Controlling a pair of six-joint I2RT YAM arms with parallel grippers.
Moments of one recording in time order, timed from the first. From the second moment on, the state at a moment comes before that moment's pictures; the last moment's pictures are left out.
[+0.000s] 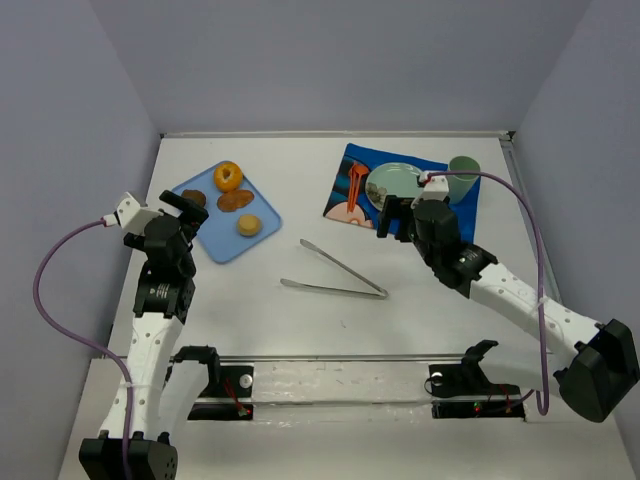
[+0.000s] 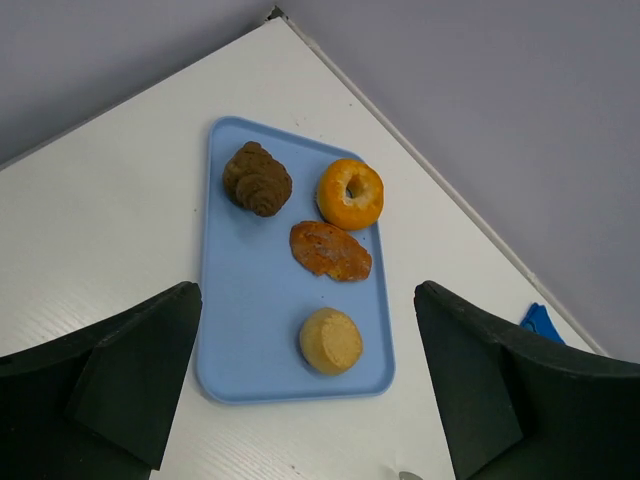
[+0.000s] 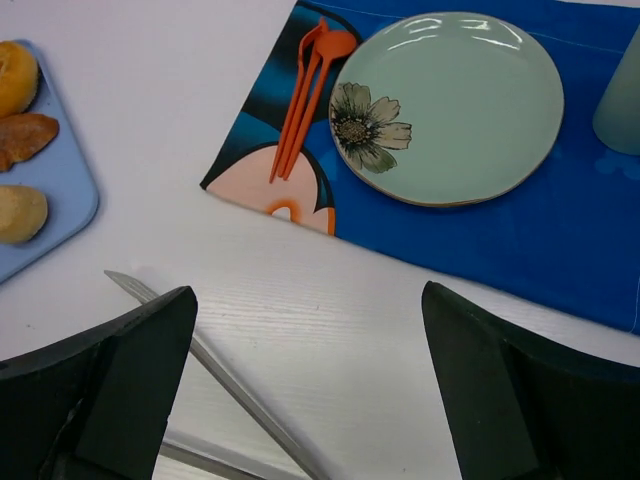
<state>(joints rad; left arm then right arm) -0.04 0.72 0.68 -0.17 -0.47 -0.68 0.64 1.12 0.82 -0.07 0.44 0.39</state>
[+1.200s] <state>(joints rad) -0.04 0.72 0.68 -0.15 -0.42 -0.67 0.78 1.71 1.07 -0.47 -0.13 -0.19</state>
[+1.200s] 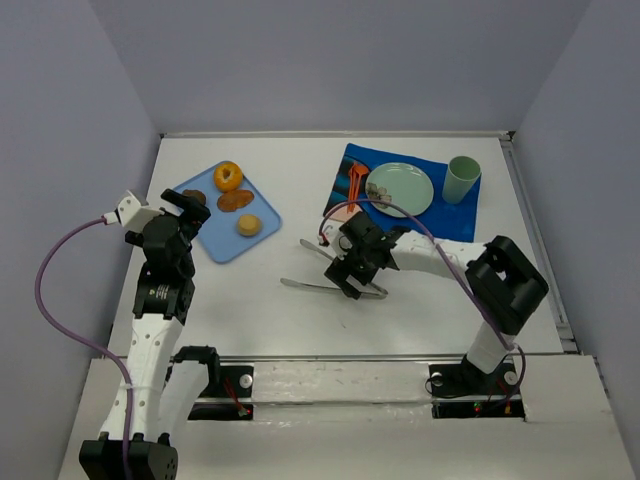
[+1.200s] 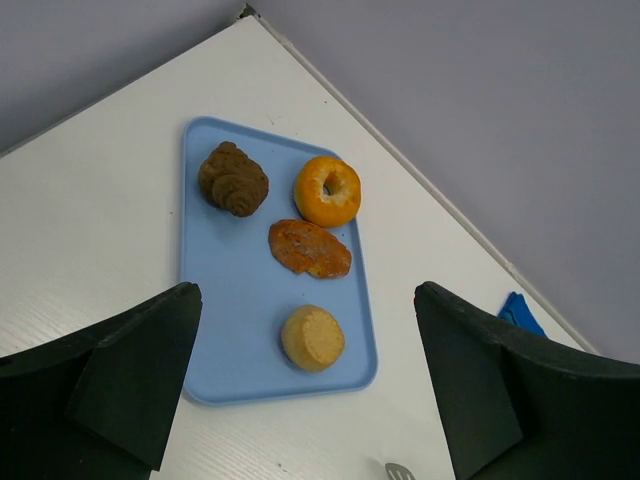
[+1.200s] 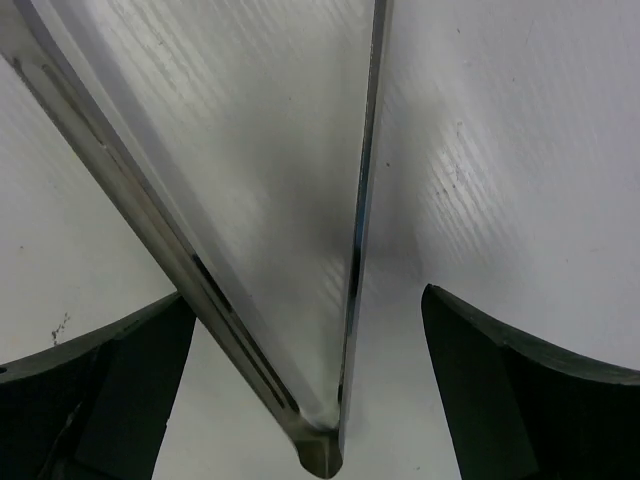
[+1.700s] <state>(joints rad) -0.04 0.74 0.68 -0.15 -0.44 -0.67 0.77 1.81 1.12 -0.40 -0.15 -0.27</state>
